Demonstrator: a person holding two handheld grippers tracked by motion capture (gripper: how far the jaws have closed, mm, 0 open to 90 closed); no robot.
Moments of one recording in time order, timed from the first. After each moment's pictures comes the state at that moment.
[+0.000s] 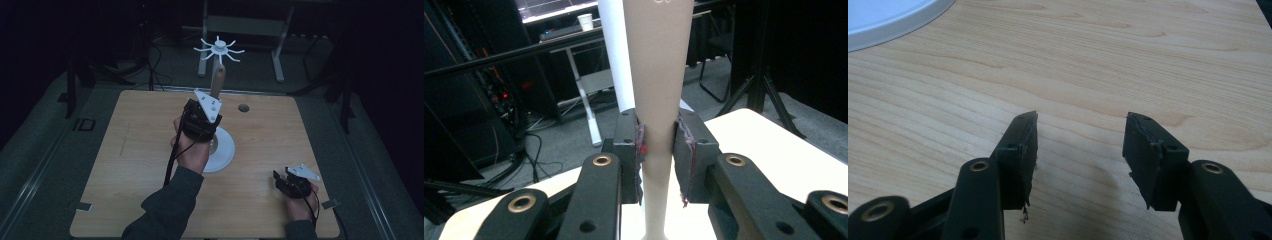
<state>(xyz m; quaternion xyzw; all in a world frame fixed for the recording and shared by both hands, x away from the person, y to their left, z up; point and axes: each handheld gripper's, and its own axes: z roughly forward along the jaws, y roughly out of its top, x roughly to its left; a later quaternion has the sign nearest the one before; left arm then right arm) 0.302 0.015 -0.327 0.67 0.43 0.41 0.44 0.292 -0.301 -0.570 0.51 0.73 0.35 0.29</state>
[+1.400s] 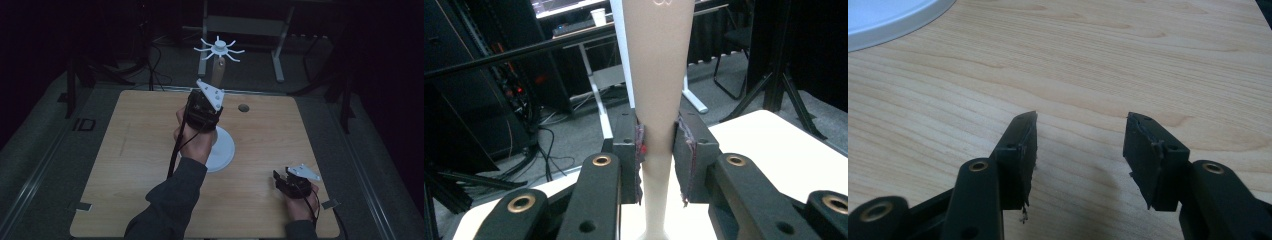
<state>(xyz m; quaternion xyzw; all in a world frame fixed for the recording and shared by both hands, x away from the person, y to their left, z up) 0.324 0.009 -0.321 0.67 0.45 0.42 0.42 0.292 -0.302 -0.570 0.51 0.73 0.35 0.29</state>
